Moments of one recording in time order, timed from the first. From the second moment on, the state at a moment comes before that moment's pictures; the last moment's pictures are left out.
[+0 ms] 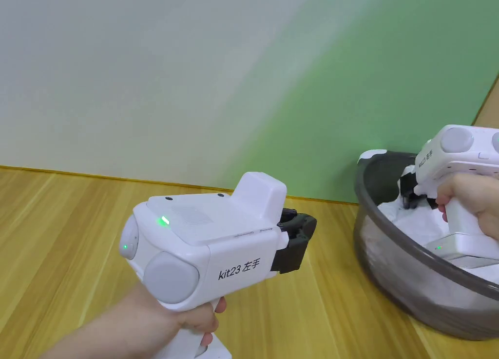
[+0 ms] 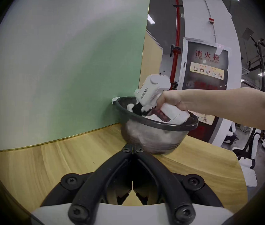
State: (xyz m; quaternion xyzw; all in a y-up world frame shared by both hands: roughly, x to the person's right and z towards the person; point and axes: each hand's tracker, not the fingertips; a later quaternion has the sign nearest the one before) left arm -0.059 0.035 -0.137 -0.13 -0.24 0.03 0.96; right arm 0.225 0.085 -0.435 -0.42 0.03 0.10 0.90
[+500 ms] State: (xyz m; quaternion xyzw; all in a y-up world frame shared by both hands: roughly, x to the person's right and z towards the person) left arm -0.035 0.130 -0.060 -0.06 -0.21 -0.01 0.98; right arm 0.252 0.417 -0.276 -0.14 0.02 0.02 0.99
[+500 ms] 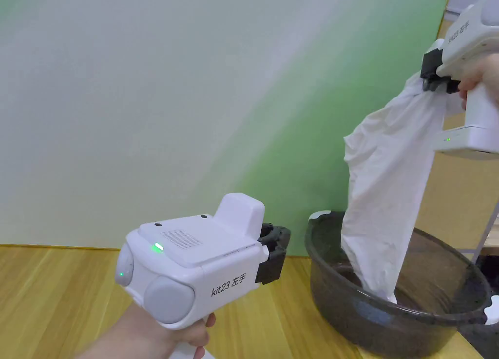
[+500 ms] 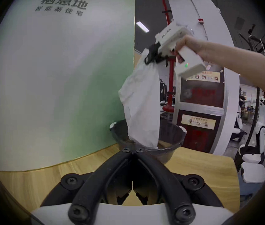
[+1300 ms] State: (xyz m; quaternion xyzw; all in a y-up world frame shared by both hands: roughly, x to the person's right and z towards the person) left arm -0.111 0.163 0.063 -0.02 0.10 -0.03 0.99; right arm 0.083 0.500 -0.080 -0.03 0.14 0.06 0.99
